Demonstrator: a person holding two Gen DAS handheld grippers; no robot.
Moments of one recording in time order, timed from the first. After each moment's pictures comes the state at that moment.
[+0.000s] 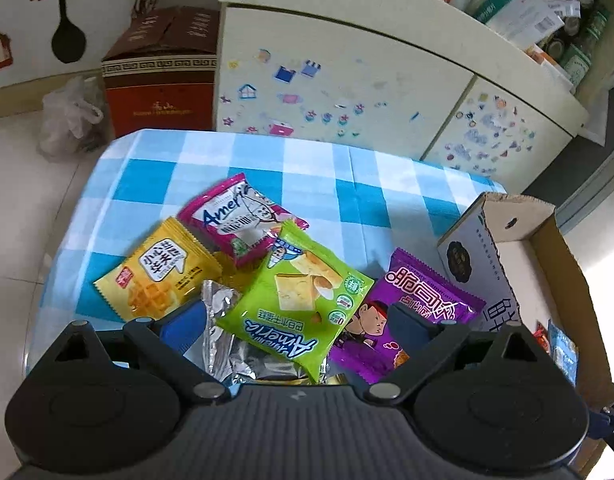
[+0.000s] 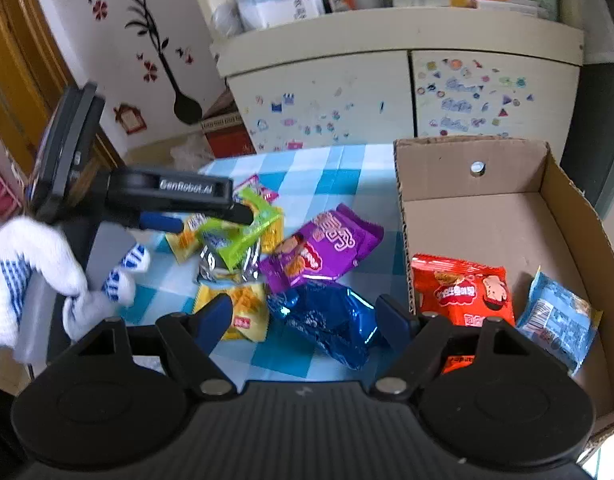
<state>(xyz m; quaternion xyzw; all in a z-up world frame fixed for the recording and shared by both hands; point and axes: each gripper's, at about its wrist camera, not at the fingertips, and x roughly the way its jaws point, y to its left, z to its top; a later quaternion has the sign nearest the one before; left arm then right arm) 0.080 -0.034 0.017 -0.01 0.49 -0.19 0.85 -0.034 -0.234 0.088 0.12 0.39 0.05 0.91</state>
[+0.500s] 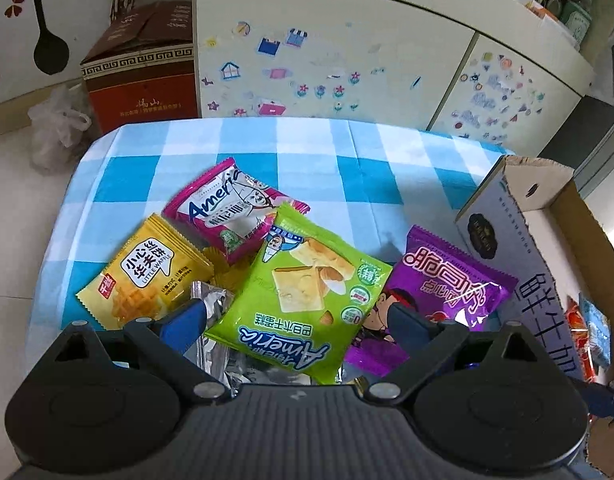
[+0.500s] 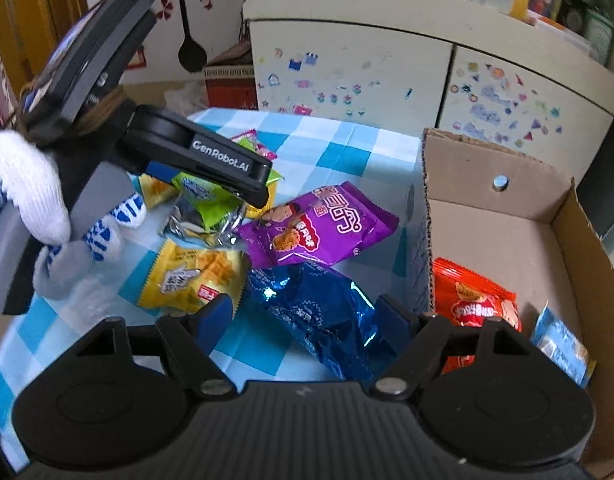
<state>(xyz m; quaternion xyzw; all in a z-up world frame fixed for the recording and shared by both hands) 0.090 -0.049 -0.010 0.04 0.50 -0.20 0.84 -0.010 -0.200 0.055 0.00 0.42 0.04 0.91</state>
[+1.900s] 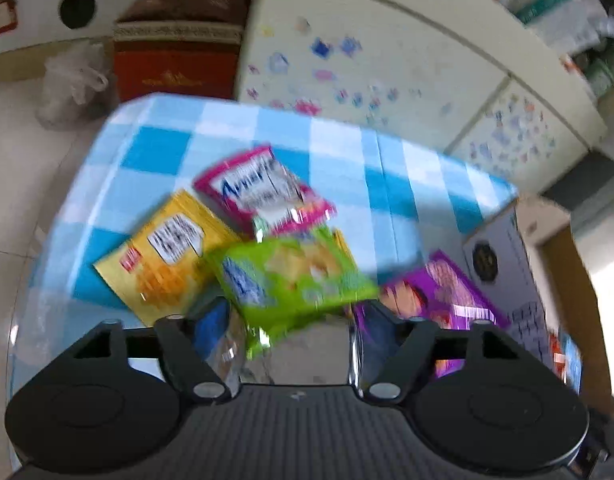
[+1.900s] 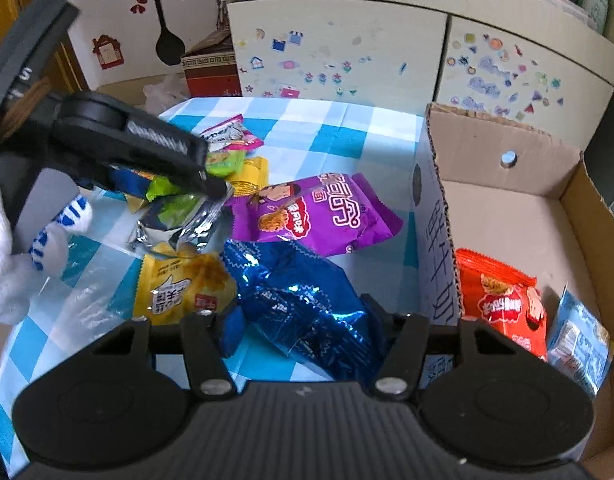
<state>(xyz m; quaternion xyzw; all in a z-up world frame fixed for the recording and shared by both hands) 0.099 -0.010 -0.007 -0.05 0.51 -0.18 0.84 0.010 -0.196 0.036 0.03 0.44 0.01 0.90</state>
